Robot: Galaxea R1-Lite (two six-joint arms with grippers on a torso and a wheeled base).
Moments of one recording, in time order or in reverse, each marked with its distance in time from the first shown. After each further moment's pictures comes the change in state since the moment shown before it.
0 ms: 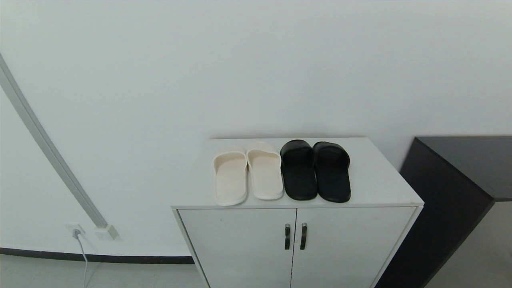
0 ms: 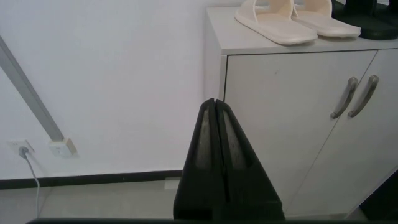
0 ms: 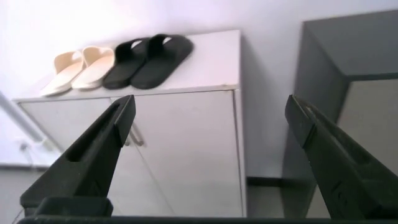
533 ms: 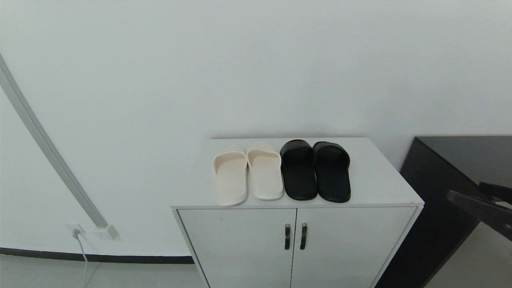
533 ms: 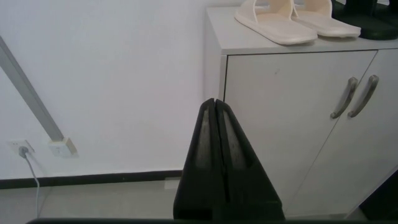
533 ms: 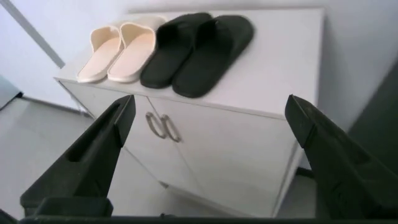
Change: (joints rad) left arm 0.000 0.000 0.000 0.000 0.000 -0.001; right arm 0.458 0.668 -0.216 -0.290 -0.217 0.025
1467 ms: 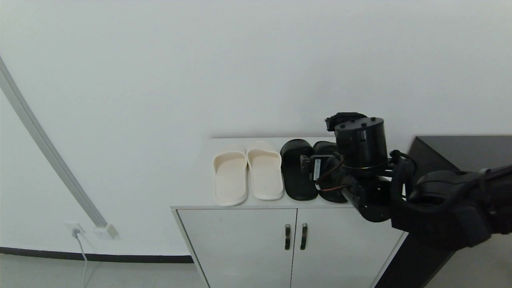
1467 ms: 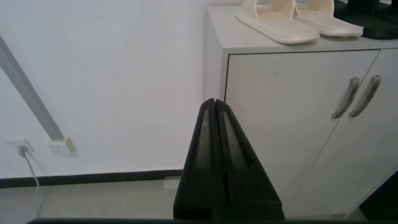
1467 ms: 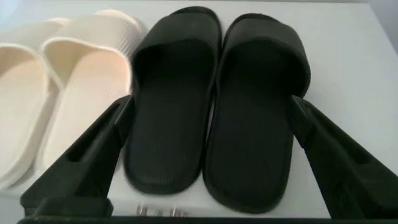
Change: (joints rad) left arm 0.000 0.000 0.000 0.000 0.000 0.000; right arm 0.290 0.854 -0.643 -0.109 -0.618 0.089
